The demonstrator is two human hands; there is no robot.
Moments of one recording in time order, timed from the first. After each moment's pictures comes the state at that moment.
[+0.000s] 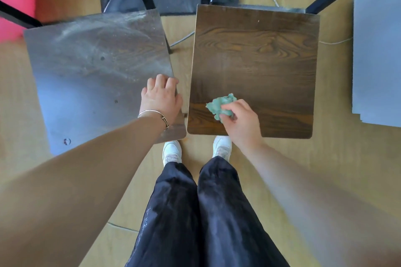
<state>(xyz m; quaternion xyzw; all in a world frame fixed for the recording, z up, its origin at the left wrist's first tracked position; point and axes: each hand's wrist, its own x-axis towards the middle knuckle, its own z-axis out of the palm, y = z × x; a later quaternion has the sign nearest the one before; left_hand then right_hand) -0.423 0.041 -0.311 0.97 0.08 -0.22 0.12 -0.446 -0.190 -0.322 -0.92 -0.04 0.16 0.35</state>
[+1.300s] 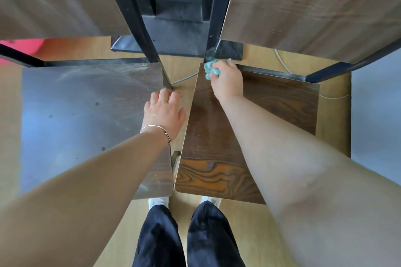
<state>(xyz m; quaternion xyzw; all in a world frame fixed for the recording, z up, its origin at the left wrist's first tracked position) -0.314 0.037 -0.332 0.97 0.13 -0.18 0.13 -0.188 -0.104 -0.358 -0.96 -0.03 0.13 0.25</state>
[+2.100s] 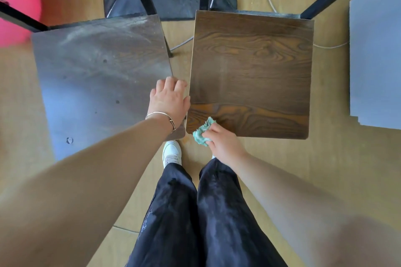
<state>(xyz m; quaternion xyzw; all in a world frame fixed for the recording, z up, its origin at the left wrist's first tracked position) -0.423 0.021 -0.297 0.97 0.05 -0.21 0.12 -0.490 -0.182 -0.348 -0.90 -0.24 0.31 0.21</state>
